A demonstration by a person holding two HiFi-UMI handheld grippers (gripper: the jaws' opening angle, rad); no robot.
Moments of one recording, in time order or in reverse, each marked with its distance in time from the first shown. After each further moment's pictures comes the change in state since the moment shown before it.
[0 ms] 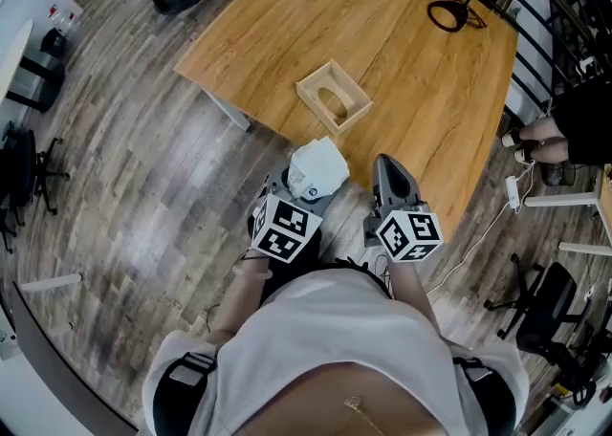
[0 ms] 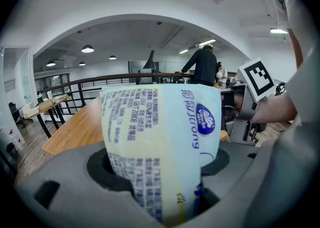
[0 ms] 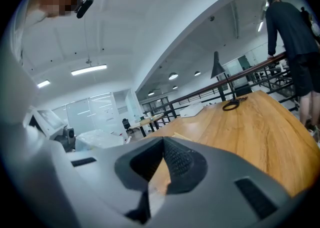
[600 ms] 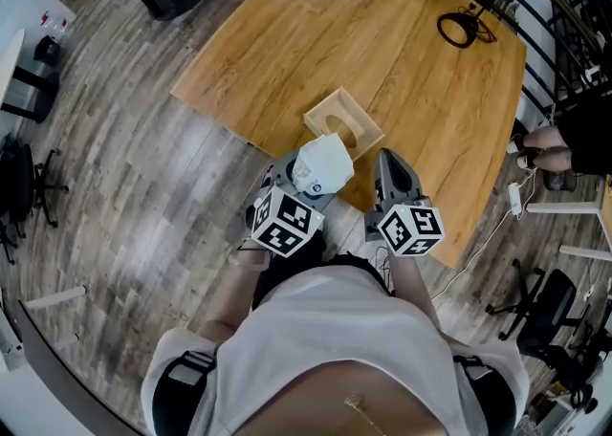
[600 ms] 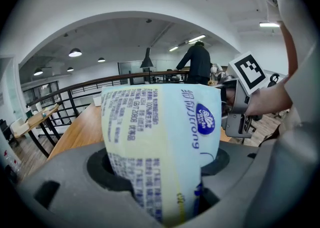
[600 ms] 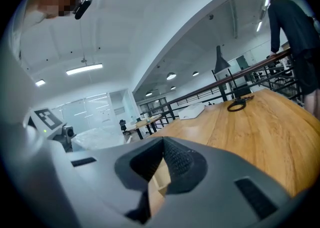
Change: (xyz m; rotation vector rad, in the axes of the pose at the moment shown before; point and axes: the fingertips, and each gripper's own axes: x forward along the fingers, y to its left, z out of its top) left arm 0.044 0.079 0.029 0.124 0.017 -0.070; right arm 0.095 -0.013 0.019 0.011 -0.010 -0.027
